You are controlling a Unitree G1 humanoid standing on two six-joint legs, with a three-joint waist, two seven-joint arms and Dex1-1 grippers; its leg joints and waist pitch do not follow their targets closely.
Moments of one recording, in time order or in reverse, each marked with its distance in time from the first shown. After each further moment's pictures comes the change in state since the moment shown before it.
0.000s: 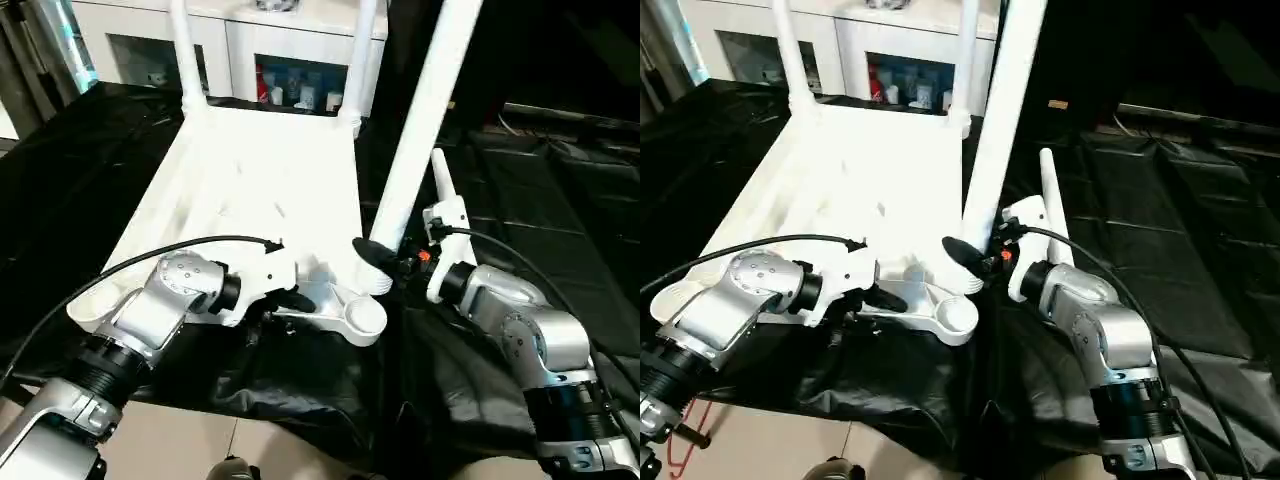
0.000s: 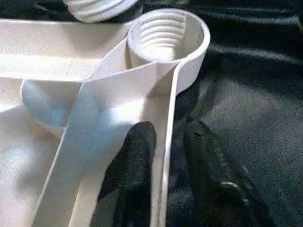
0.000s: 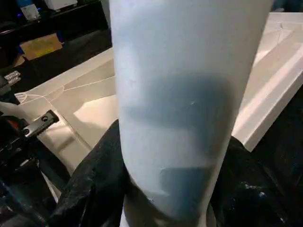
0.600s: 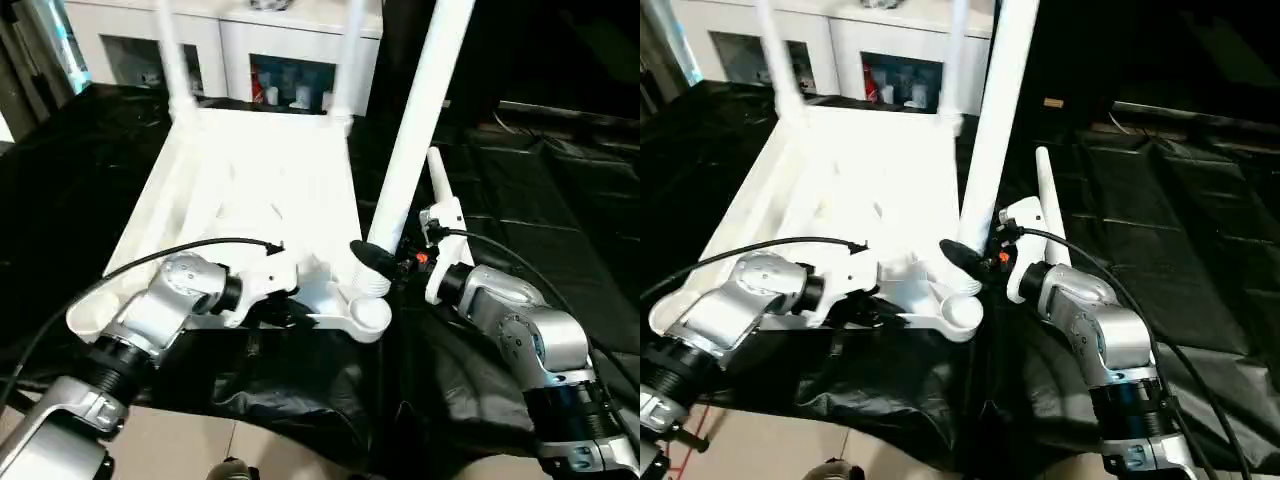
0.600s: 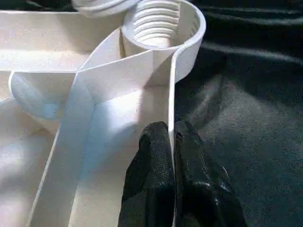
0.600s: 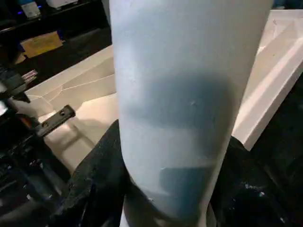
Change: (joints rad) left arm -0.006 -0.051 0.025 0.036 0.019 0.036 0.017; right arm -0.001 -0.019 0.015 0.000 0.000 0.004 0.024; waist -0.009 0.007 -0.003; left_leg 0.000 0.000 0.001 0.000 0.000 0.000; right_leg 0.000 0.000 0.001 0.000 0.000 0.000
